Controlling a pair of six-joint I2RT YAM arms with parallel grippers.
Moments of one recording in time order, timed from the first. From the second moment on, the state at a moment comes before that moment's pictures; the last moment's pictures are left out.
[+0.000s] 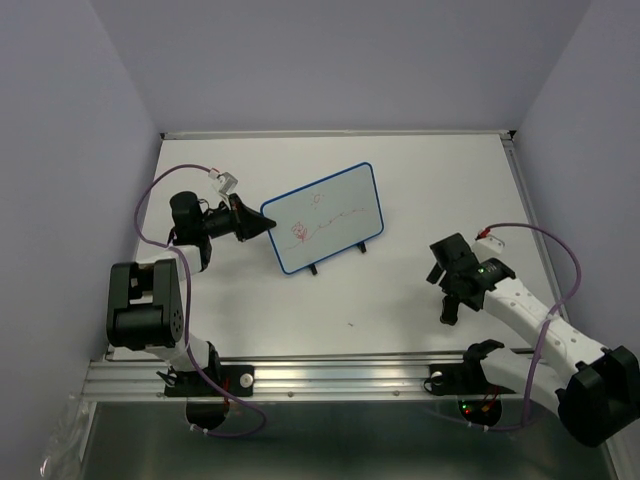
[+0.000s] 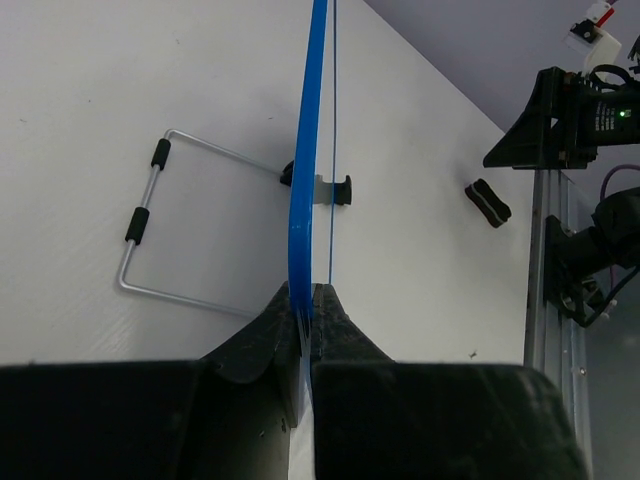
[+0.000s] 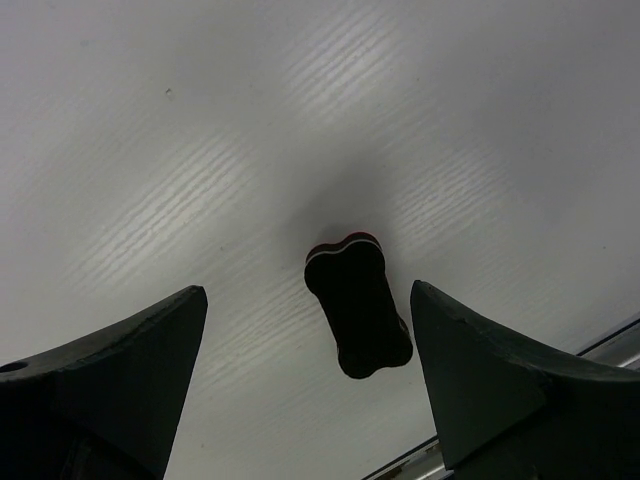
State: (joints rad) left arm 0.05 1.53 0.63 0.68 1.18 -0.31; right arm 0.45 1.00 0.65 -0.82 0.57 0.98
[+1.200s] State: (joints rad) left arm 0.06 1.58 0.68 0.61 1.19 -0.29; right arm 0.37 1.06 0.50 -0.65 0.43 0.94
